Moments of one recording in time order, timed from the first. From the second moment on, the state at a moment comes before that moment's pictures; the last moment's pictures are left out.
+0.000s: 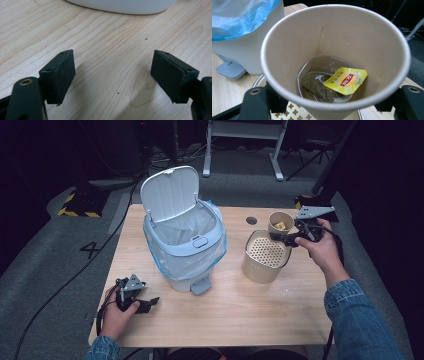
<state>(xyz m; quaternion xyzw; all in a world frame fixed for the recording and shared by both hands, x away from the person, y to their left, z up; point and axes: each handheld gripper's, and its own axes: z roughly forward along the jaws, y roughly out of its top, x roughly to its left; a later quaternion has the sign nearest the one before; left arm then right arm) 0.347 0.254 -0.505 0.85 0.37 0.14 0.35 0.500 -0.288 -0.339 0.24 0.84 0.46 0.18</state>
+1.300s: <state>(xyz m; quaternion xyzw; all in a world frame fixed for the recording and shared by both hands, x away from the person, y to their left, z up) 0.346 0.254 -0.505 0.85 0.37 0.14 0.35 0.456 -0.258 -0.345 -0.13 0.85 0.06 0.51</state>
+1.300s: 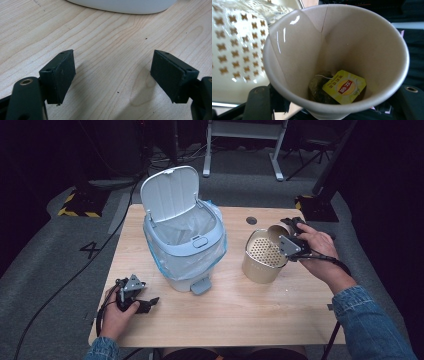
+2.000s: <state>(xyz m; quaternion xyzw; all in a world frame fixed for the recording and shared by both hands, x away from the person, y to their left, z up) 0.346 0.254 -0.505 0.85 0.37 0.14 0.35 0.442 -0.240 -0.353 -0.30 0.70 -0.18 0.62</state>
